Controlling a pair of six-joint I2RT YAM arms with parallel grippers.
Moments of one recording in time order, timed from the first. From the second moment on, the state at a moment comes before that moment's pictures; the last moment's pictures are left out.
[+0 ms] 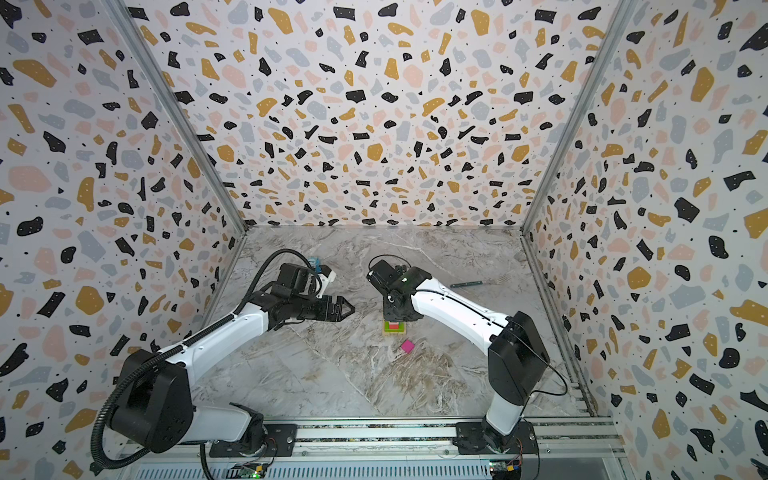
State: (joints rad) left arm -0.36 1.39 0.90 -0.43 0.46 -0.26; right arm 0.83 1.73 1.48 -1.05 0.22 0.71
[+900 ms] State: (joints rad) left arm -0.36 1.37 0.90 -0.43 0.47 -0.26; right arm 0.82 1.88 1.65 -1.07 0.20 0.72
